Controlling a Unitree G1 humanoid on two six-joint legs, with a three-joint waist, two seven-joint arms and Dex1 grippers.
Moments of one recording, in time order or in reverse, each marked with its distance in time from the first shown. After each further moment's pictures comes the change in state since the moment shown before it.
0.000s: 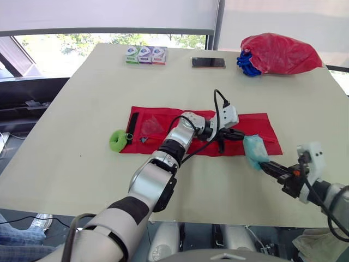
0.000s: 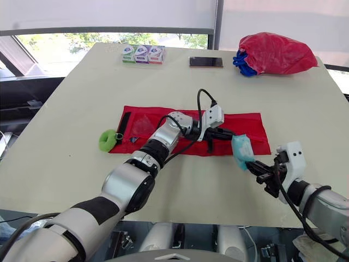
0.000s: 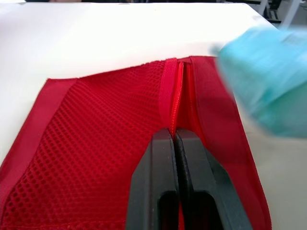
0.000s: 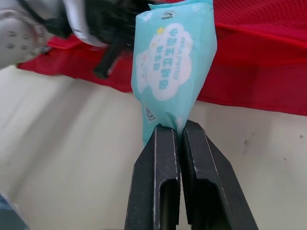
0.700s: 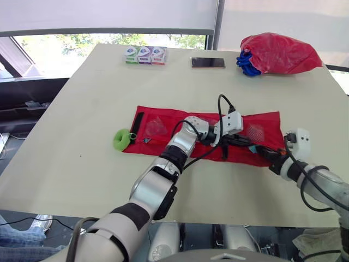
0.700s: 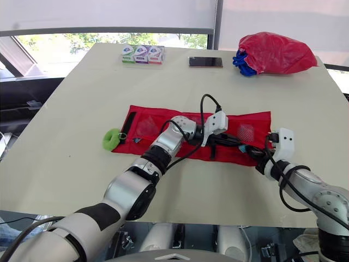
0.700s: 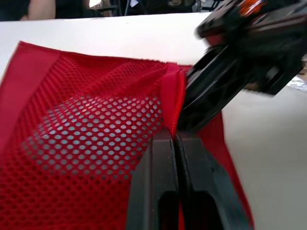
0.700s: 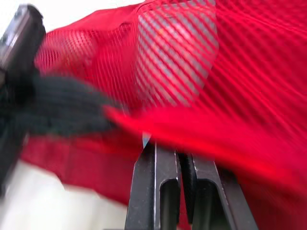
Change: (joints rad) left arm 0.100 -0.038 -0.048 -0.155 -0.015 0.024 -0.032; right arm -0.299 0.278 0.125 0.246 -0.145 -0.052 -0.295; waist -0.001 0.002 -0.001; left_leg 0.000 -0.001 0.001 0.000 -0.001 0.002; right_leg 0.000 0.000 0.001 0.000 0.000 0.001
